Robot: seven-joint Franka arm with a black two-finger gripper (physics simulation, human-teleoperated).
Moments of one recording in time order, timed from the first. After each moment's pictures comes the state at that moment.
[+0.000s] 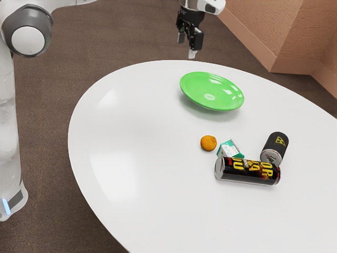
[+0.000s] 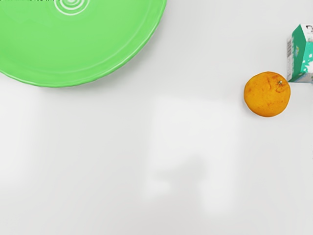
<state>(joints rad) 0.13 0.02 0.02 -1.34 0.07 1.51 0.05</state>
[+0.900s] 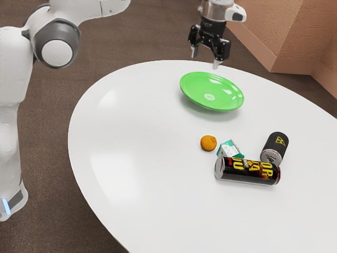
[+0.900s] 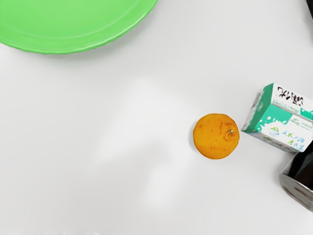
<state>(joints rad) 0.12 0.24 -0.04 -1.07 0.00 1.40 -0.44</state>
